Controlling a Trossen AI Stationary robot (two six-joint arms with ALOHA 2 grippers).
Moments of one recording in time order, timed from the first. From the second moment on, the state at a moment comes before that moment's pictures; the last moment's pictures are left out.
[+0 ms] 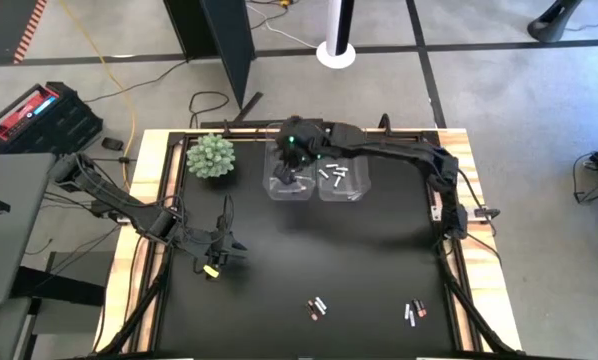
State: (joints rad) left arm -0.46 0.98 0.50 -0.15 -0.32 -0.23; right arm -0.24 2.02 1.96 -0.73 0.12 0.18
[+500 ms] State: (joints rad) left arm -0.46 0.98 0.50 -0.15 -0.32 -0.23; right arm -0.37 2.17 1.83 -0.61 -0.05 0.10
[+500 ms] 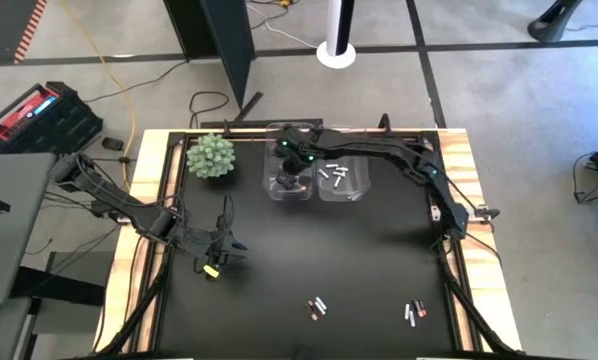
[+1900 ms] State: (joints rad) left arm -0.46 0.98 0.50 -0.18 -0.32 -0.23; right arm -0.43 2.24 2.03 -0.87 -0.05 0.15
